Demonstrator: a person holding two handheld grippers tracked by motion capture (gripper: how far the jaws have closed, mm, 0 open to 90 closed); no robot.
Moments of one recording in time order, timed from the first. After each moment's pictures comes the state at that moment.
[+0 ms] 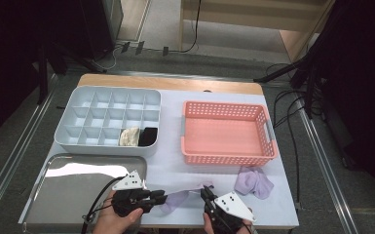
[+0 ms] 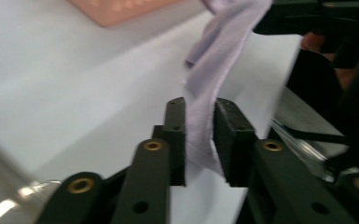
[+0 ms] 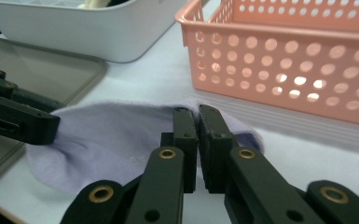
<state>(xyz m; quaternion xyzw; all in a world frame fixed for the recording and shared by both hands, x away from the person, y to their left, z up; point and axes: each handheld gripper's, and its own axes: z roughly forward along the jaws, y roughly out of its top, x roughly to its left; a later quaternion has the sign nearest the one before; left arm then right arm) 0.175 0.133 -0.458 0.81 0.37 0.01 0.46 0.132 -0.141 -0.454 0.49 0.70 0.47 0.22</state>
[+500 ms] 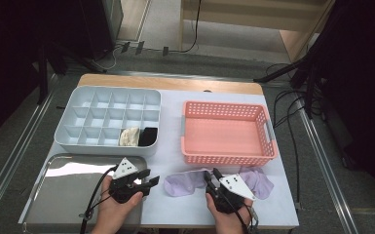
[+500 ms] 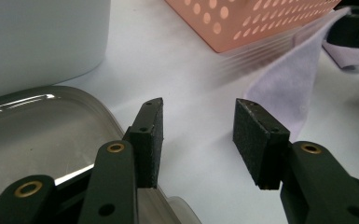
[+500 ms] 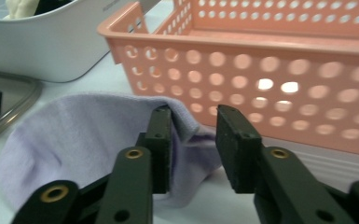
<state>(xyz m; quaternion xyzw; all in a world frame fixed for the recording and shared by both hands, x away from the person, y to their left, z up) 0.195 0.143 -0.464 0.77 0.46 0.10 0.44 0.174 -0.156 -0.472 0.51 0.67 0.47 0.27</state>
